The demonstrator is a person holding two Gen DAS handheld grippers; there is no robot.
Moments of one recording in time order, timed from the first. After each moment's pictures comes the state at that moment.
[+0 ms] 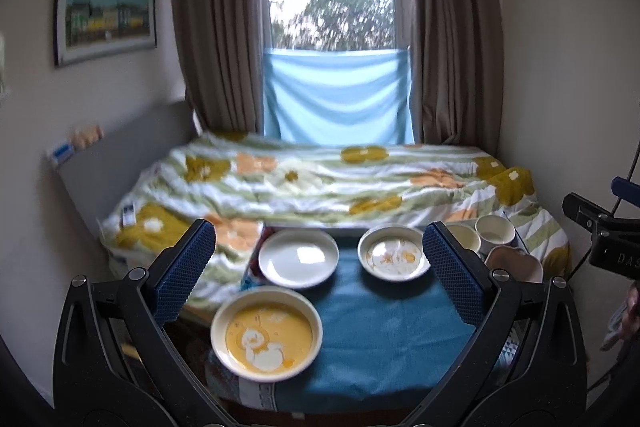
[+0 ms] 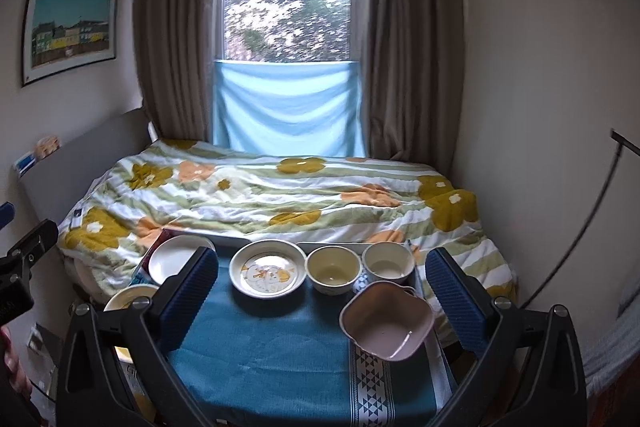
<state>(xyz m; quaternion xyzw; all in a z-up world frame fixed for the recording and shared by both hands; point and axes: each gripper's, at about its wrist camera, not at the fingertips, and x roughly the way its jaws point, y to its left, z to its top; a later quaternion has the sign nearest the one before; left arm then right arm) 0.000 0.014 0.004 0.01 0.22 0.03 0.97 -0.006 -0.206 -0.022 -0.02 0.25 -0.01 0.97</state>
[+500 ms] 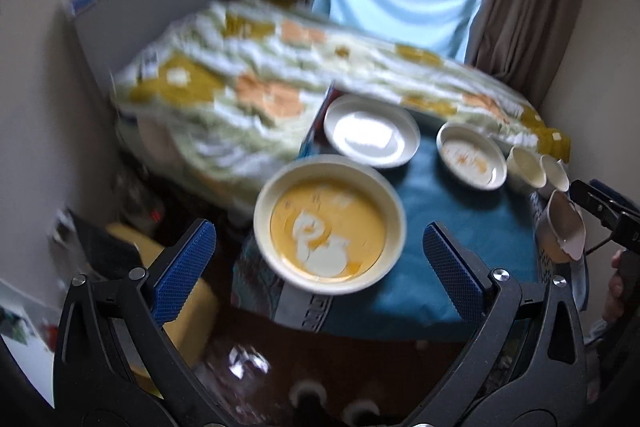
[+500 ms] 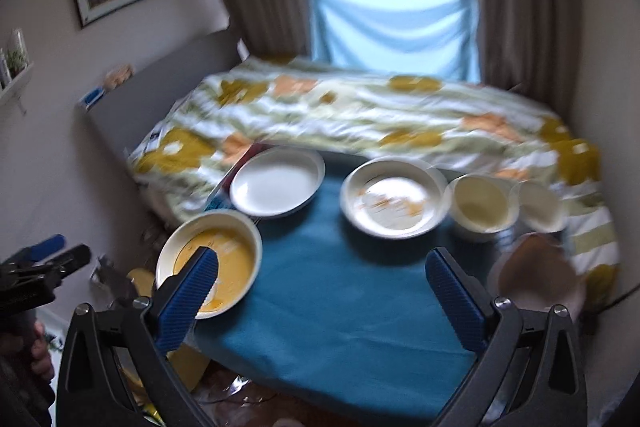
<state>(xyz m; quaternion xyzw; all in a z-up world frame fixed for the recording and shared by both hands) 0.028 0.175 -0.143 -0.11 0.41 0.07 0.90 0.087 -0.117 -0.138 0.00 0.39 0.18 0.90</state>
